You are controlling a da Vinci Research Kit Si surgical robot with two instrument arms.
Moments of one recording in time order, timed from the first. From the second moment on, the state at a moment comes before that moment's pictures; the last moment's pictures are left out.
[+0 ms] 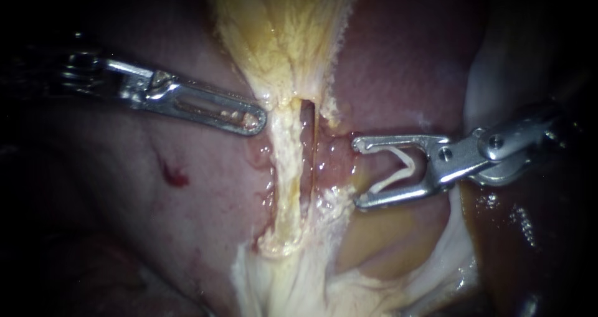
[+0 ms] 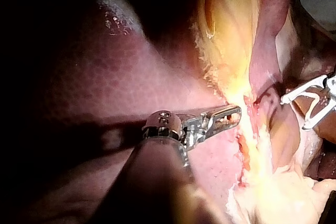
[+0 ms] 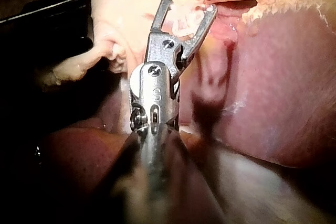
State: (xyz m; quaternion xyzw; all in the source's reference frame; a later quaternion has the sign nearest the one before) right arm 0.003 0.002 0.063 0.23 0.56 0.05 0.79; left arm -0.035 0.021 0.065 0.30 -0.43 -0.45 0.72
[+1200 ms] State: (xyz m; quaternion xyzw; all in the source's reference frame) right arm 0.008 0.000 0.065 0.25 0.56 0.05 0.79; left arm -0.027 0.023 0.058 0.30 -0.43 -0.47 0.71
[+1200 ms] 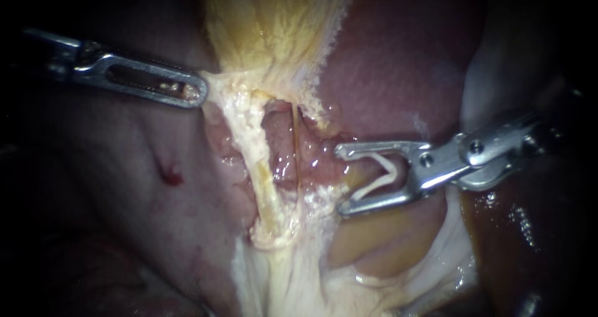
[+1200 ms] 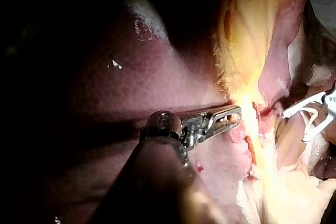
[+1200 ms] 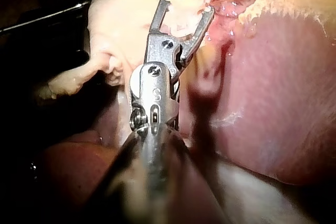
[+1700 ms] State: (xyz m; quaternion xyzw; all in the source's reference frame) right arm 0.014 -0.001 0.071 0.28 0.54 0.10 0.79; left arm -0.028 0.023 0.058 0.29 -0.43 -0.47 0.71
